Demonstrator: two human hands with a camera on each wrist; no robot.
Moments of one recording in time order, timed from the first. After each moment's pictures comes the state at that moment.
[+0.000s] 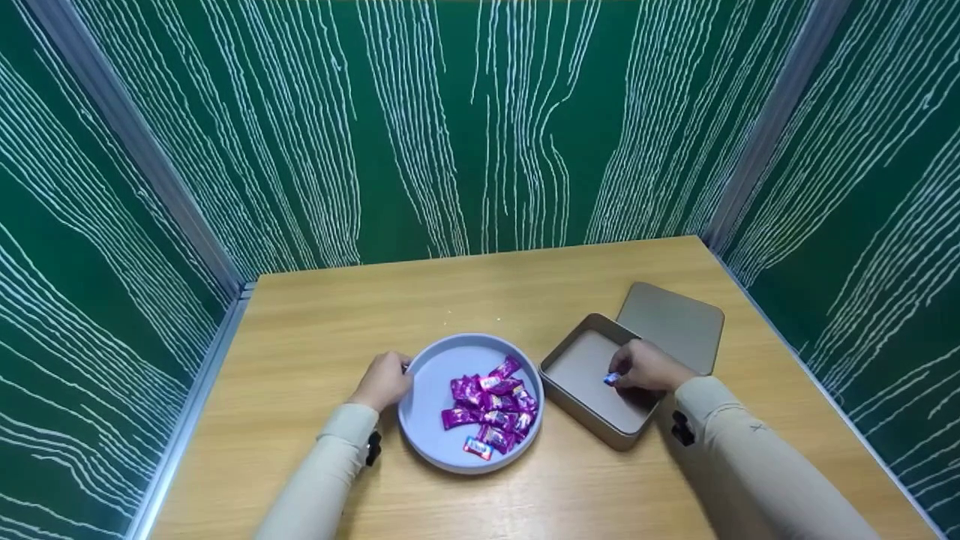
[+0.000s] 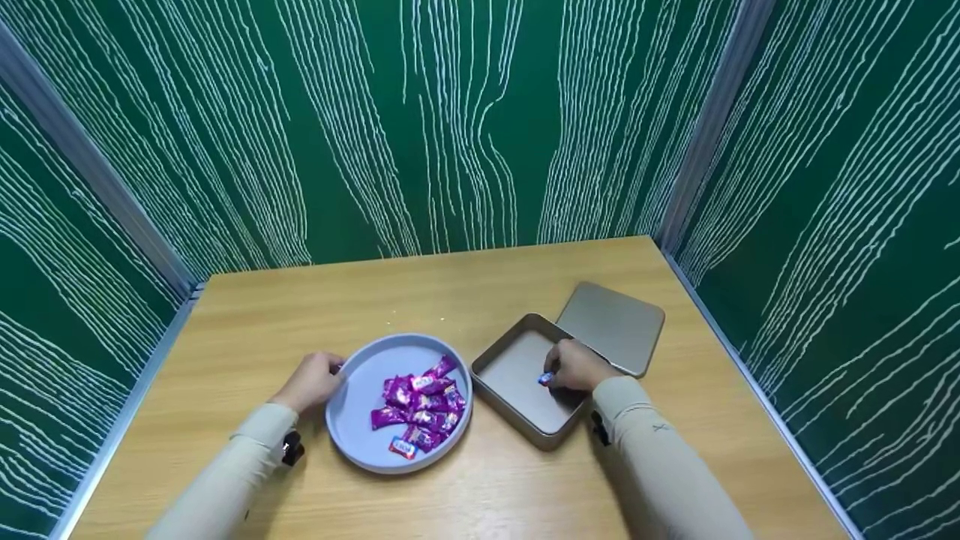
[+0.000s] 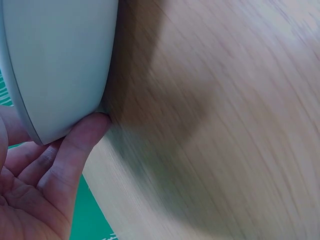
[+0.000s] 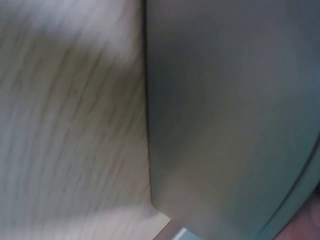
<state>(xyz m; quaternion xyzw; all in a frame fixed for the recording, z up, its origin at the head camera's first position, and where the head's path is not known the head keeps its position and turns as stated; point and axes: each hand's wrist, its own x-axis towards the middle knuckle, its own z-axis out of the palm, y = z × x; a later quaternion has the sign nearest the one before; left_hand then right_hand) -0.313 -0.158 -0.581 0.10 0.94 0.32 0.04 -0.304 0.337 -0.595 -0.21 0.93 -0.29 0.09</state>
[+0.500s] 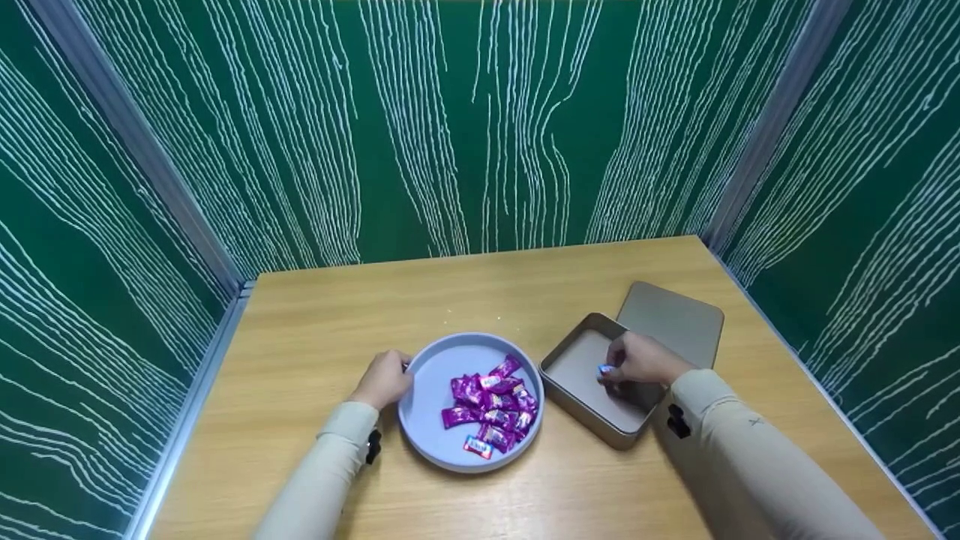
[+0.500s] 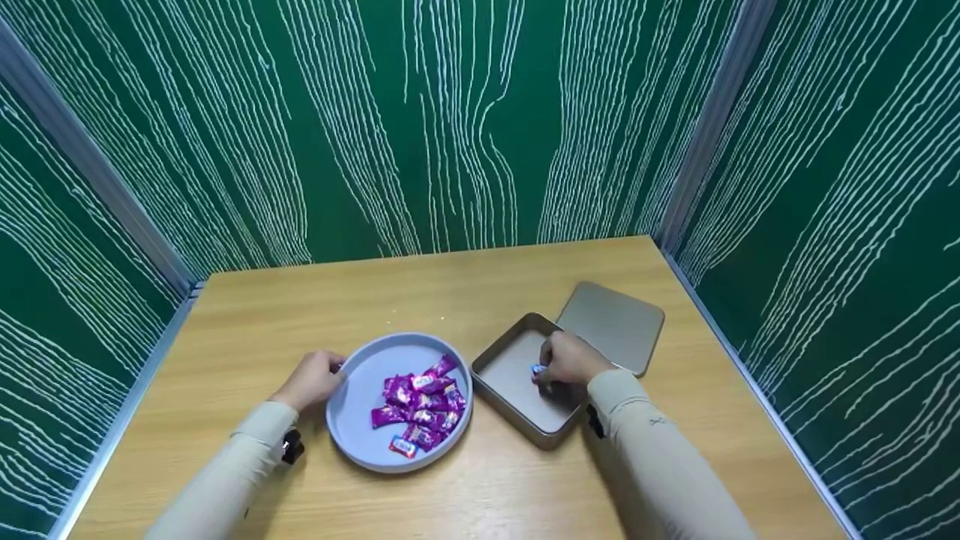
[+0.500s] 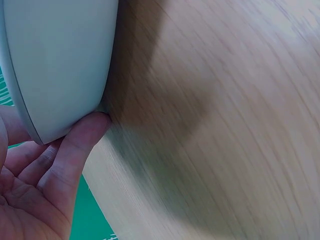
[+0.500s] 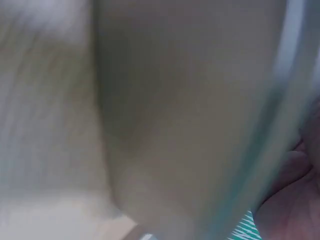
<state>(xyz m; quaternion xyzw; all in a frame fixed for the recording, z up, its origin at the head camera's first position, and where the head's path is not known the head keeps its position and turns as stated) -0.314 -0.160 -0.581 0.09 0.94 0.34 0.06 -0.305 0.323 -0.576 -0.19 0.94 -0.27 0.08</state>
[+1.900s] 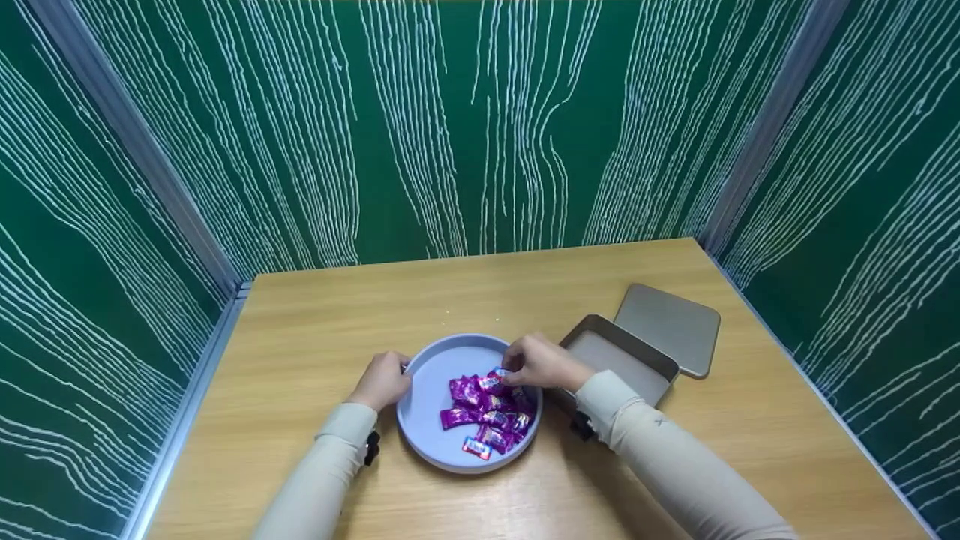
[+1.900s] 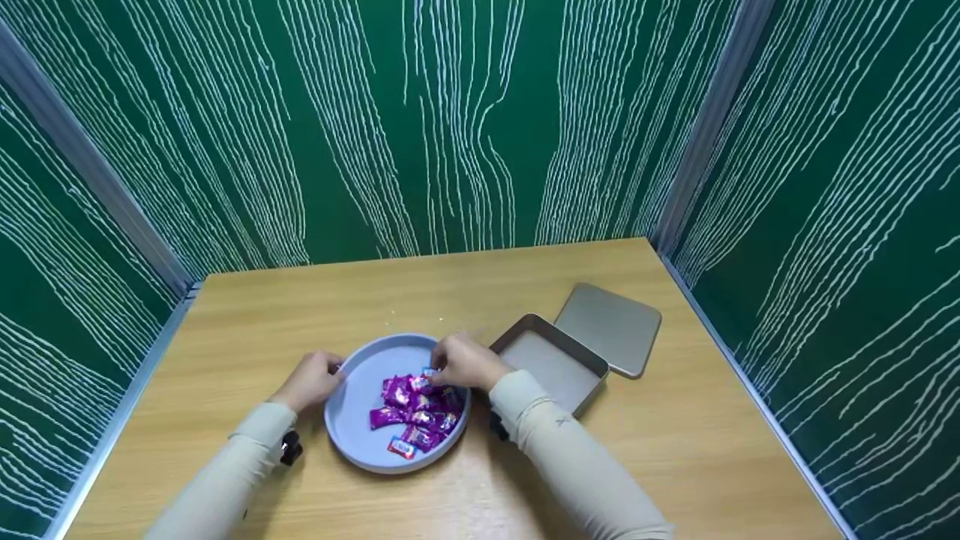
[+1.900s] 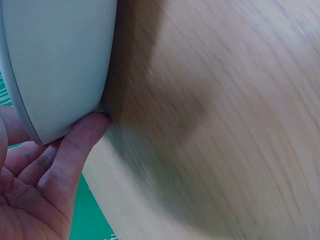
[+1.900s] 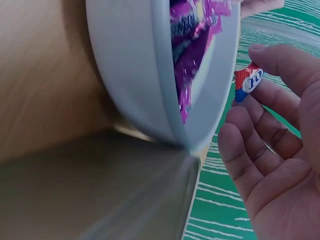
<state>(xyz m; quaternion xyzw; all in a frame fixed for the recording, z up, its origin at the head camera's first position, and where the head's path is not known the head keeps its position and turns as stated) -0.314 -0.161 -0.583 0.12 0.94 0.33 0.03 -0.301 0.162 -0.543 -0.31 0.89 -0.32 0.04</state>
